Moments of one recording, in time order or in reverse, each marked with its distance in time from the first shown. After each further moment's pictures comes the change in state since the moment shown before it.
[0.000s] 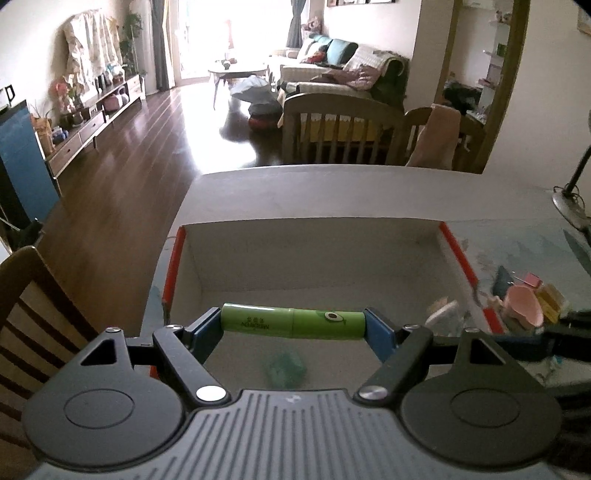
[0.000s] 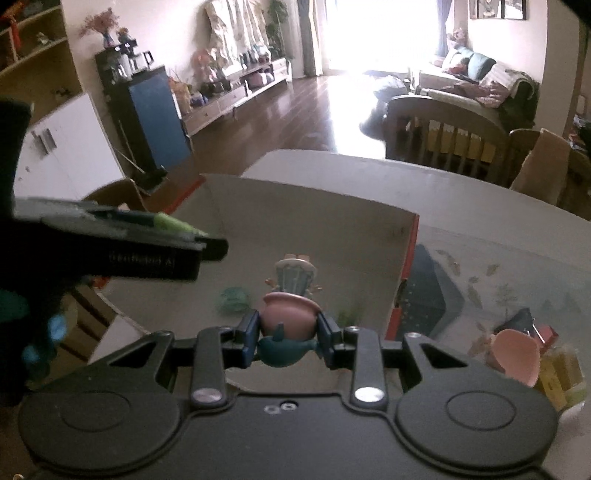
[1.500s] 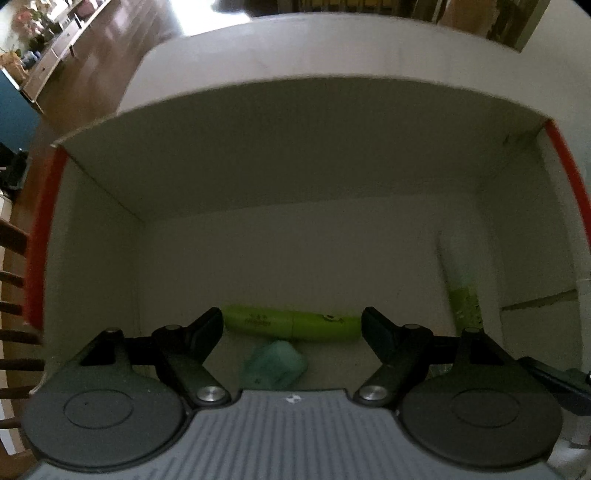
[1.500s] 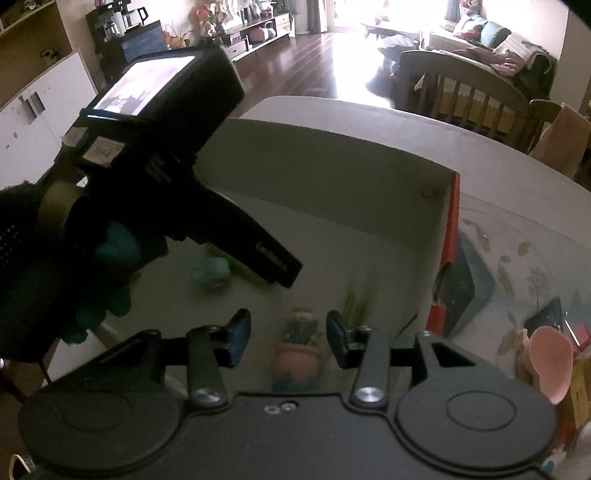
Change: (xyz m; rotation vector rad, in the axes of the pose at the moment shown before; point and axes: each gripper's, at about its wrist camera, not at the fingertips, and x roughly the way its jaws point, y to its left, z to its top) left arm 0.115 -0.020 -0.018 0.047 0.452 0.040; right arm 0.033 0.017 -0.013 -0.013 0.128 0.003
